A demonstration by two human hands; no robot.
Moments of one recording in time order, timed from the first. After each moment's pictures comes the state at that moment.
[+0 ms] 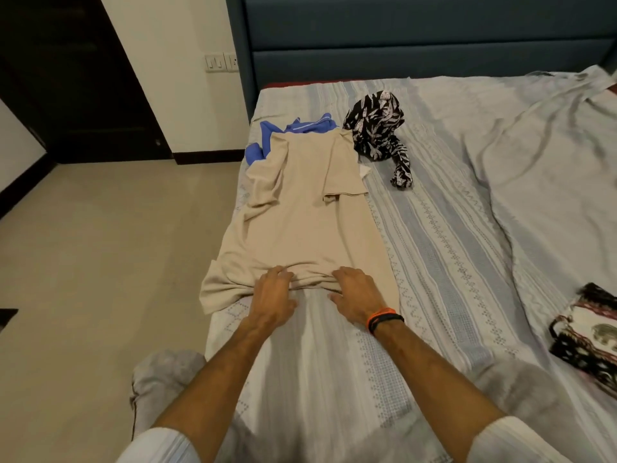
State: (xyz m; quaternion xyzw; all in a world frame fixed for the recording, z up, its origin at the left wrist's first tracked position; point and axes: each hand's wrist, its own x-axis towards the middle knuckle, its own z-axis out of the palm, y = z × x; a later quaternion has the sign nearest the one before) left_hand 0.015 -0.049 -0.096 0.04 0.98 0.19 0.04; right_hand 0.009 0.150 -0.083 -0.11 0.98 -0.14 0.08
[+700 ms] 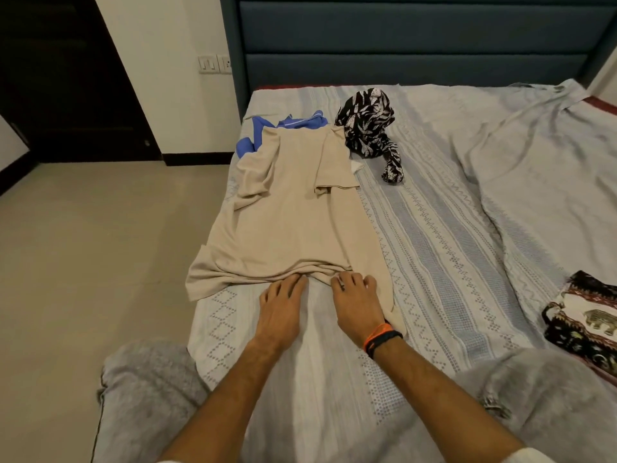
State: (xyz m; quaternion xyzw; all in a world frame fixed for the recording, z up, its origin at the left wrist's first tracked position) left_hand 0.063 -0.013 -0.138 0.08 0.98 0.16 -0.03; right_hand 0.058 0.153 -0.116 -0.11 0.99 0.07 -0.07
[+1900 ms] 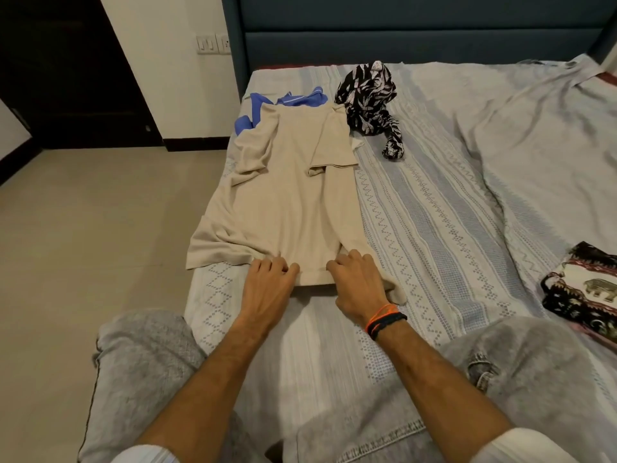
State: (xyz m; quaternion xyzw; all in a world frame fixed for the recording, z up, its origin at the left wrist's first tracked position) left_hand 0.085 -0.025 -0.128 0.16 0.97 -0.05 -0.19; right_hand 0.087 0.158 -0.087 -0.18 0.98 0.00 -0.05
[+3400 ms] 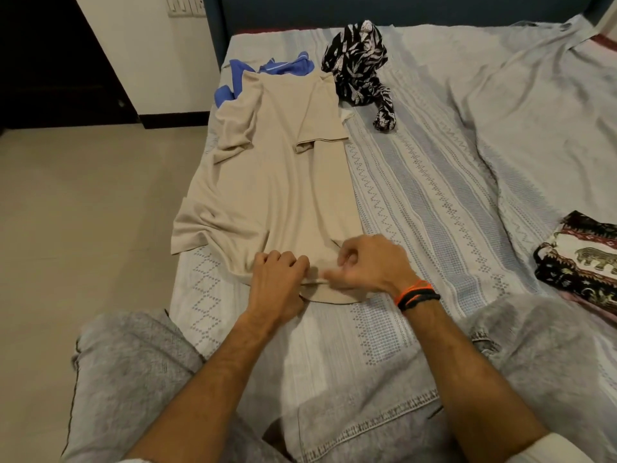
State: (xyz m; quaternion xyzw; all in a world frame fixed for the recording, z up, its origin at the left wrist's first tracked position) left_hand 0.104 0.001 -0.127 0.18 0.98 0.05 -0.09; right_hand 0.096 0.189 -0.054 -0.03 0.98 -0.17 0.10
